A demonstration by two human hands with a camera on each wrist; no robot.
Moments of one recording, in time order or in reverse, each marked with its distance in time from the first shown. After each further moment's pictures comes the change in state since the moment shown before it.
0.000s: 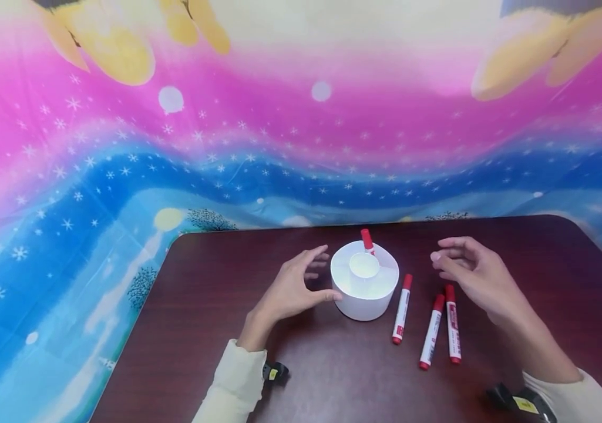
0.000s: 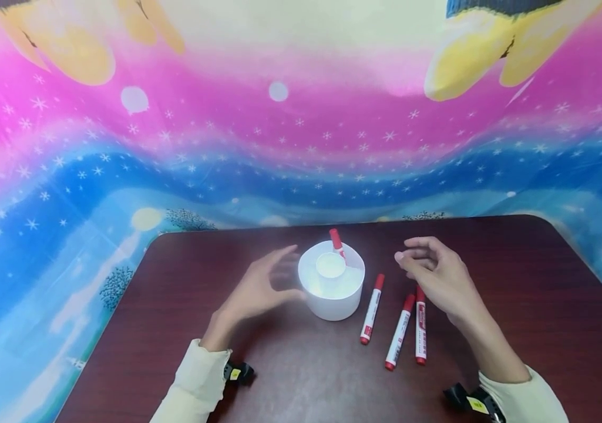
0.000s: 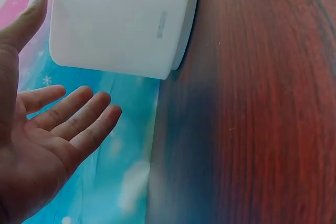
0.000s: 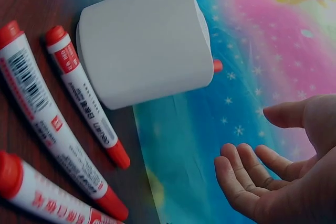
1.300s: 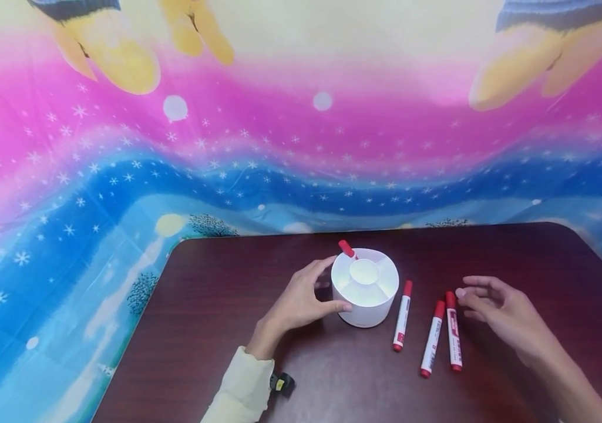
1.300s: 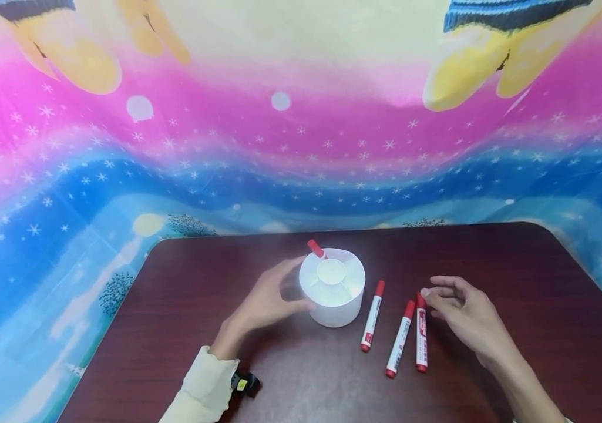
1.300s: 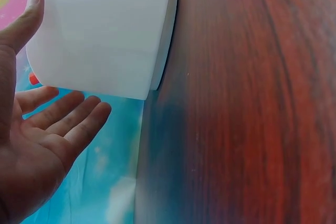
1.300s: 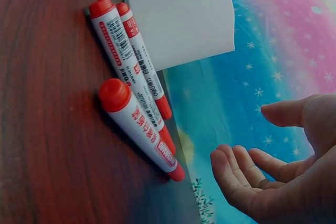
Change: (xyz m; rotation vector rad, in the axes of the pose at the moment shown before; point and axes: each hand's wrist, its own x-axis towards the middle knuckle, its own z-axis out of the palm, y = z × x) left_hand 0.003 -0.002 0.017 0.018 -0.016 0.031; right_hand -0.037 0.047 -0.020 -0.058 -0.053 0.203
